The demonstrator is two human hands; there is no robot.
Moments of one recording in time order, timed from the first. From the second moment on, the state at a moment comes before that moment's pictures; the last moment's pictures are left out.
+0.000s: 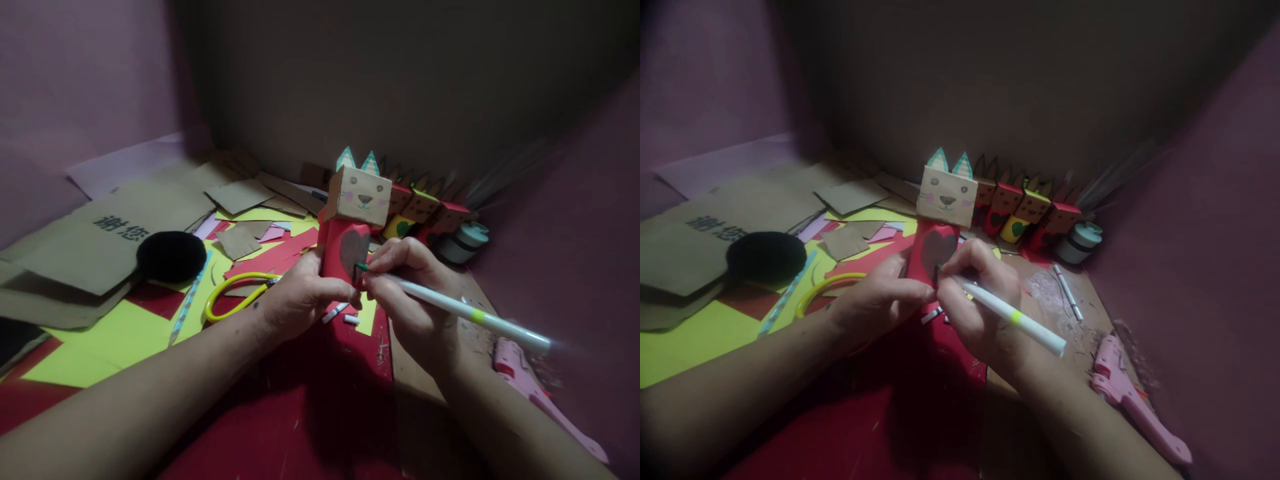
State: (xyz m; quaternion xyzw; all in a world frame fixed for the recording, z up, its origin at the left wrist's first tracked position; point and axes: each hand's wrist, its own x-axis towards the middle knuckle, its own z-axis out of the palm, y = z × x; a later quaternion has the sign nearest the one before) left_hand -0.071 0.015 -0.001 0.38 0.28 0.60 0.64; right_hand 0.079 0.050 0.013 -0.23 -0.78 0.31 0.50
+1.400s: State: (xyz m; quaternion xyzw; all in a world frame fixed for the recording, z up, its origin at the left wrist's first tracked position) left_hand -0.072 0.016 -0.005 0.40 0.30 0.59 0.64; right_hand 0.078 0.051 0.010 -0.22 -0.79 0.29 0.50
